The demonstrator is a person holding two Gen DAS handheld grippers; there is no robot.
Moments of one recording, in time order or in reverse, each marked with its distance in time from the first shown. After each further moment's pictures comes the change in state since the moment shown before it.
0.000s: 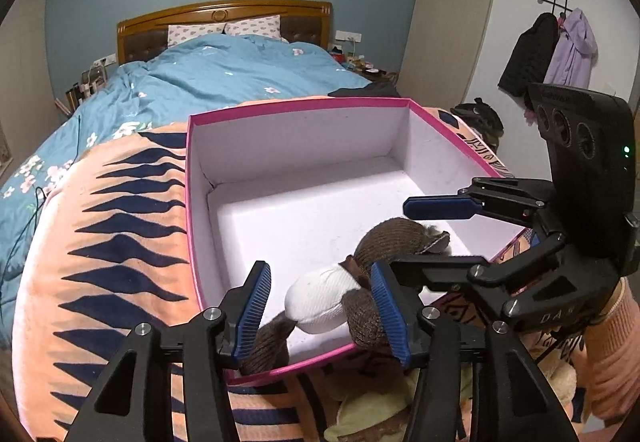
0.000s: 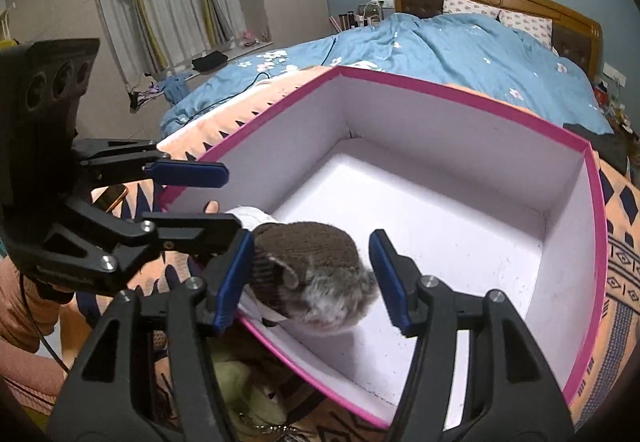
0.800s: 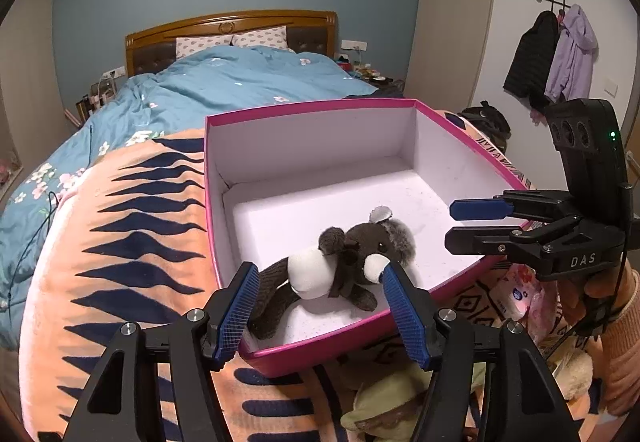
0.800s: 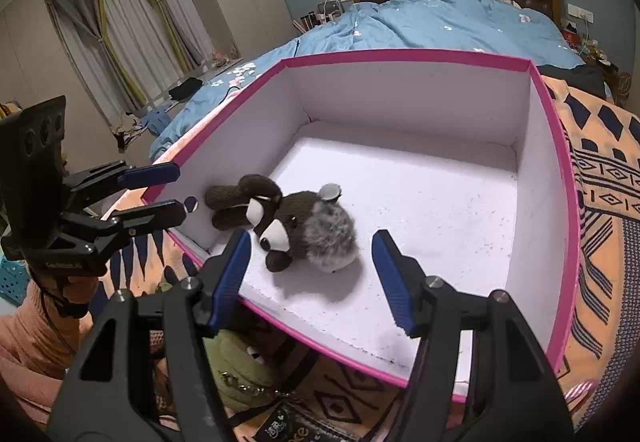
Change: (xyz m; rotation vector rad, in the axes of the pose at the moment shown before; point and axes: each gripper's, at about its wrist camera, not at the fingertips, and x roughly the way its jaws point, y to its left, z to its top) left arm -0.006 0.004 -0.012 0.020 -0.042 0.050; right arm -0.020 -0.029 -0.026 0.191 -0.014 -0.002
